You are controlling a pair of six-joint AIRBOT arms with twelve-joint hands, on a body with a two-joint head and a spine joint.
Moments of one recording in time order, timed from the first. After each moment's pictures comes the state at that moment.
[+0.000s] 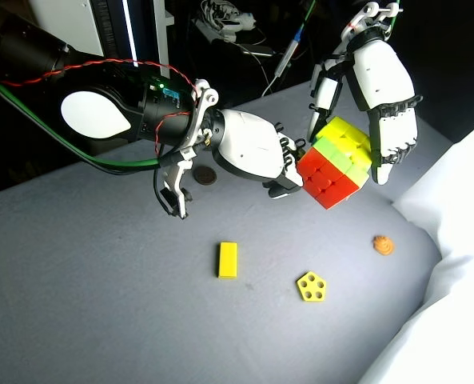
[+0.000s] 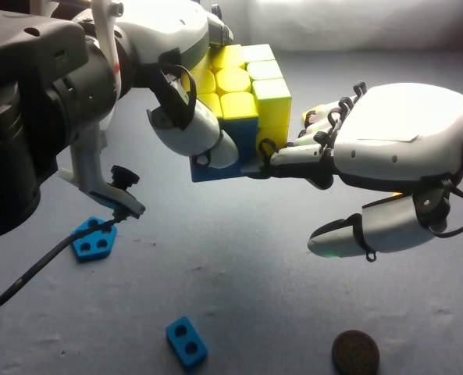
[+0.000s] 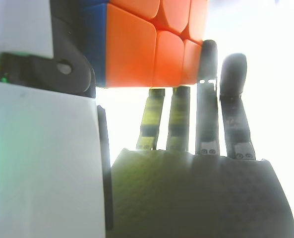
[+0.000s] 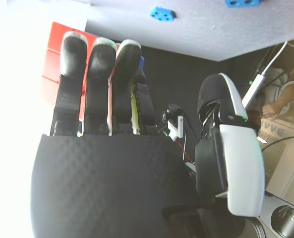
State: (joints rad) left arm 0.07 -1.02 0.76 -1.74 -0.69 2.49; right arm -0.38 -0.94 0.88 -0.16 0.24 -0.95
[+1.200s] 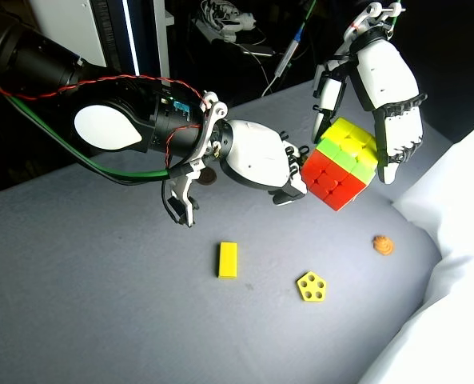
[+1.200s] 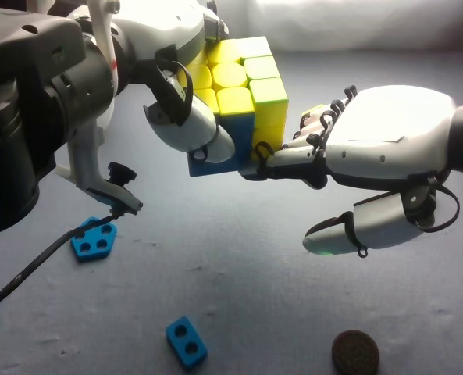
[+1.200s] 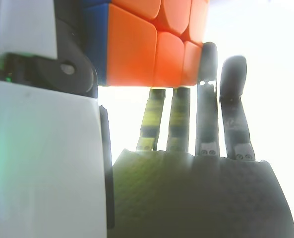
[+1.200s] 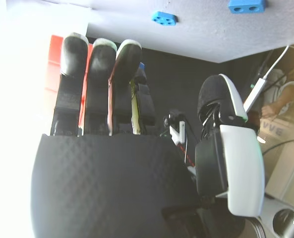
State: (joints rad) left arm 0.07 -1.02 0.77 -1.74 -0.69 2.49; right arm -0.39 -1.00 0.94 -0.16 0.21 -0.96
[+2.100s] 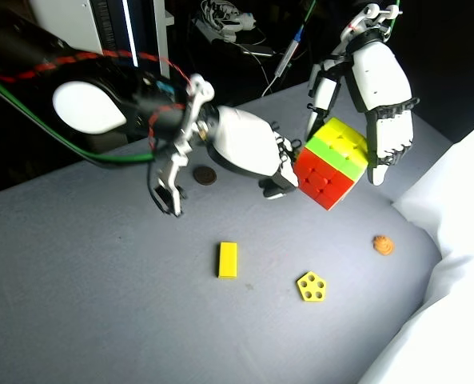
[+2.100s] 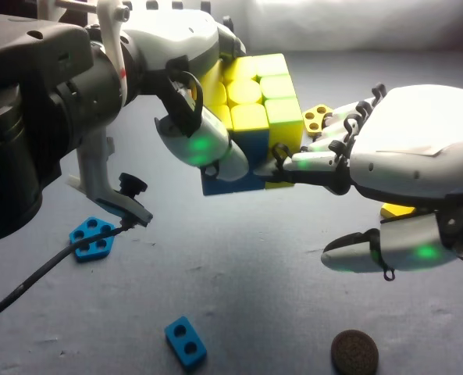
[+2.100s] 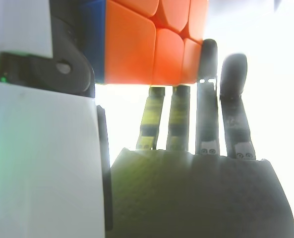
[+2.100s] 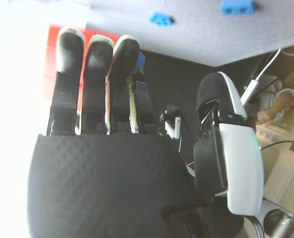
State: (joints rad) left arm 0.07 -1.02 0.76 -1.77 -0.66 2.49; right arm -0.37 -0.83 0.74 -0.26 0.26 -0.91
